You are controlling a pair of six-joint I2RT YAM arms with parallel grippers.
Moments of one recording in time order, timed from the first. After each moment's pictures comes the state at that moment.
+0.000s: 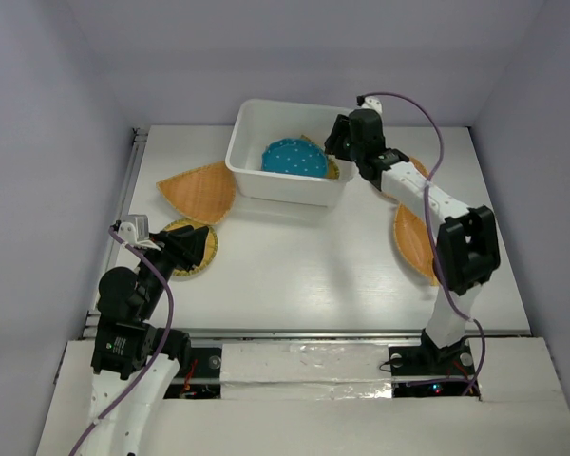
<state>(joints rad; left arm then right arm) -0.20 0.26 0.63 -0.33 0.14 -0.47 0.42 1.90 1.62 -0.14 0.21 0.50</state>
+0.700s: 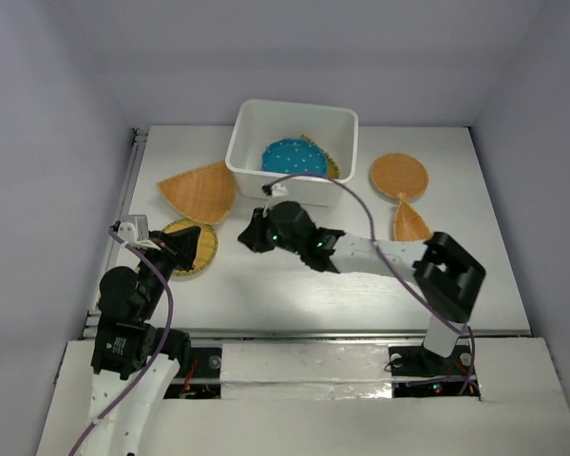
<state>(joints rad) -0.21 0.26 0.63 -0.34 0.11 -0.47 0.96 1.72 1.18 0.24 0.07 0.68</state>
